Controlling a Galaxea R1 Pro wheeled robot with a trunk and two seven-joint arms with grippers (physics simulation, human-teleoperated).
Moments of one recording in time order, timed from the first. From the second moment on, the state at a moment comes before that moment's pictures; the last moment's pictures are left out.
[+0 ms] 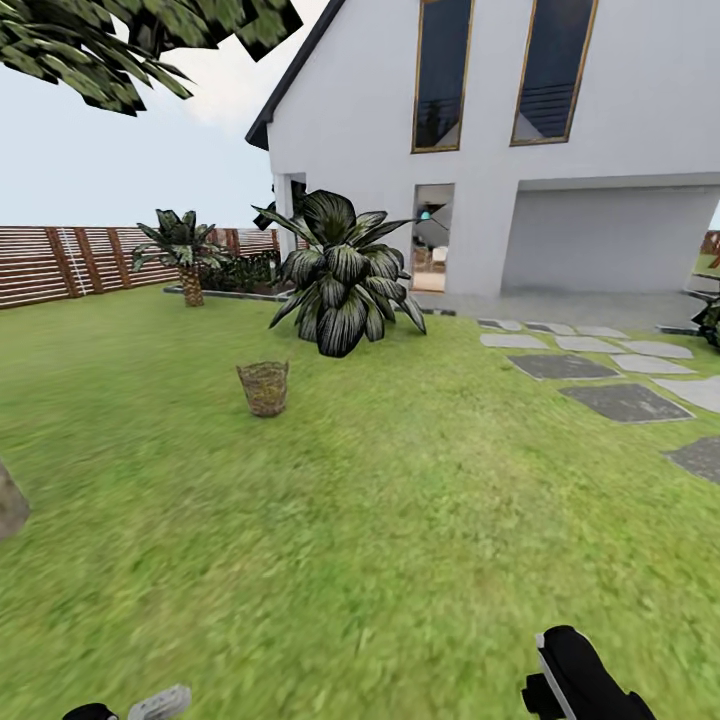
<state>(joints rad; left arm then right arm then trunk) -0.09 0.15 0.13 -1.03 0.37 0.97 0.02 -0.32 -0.11 0.00 -0.88 0.15 0.98 -0.03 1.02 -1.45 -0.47</state>
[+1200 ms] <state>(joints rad) -0.09 0.13 0.12 -1.01 0.37 0.97 0.02 -0.32 -0.11 -0.01 -0.88 0.15 0.97 -0.03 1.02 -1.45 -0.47</state>
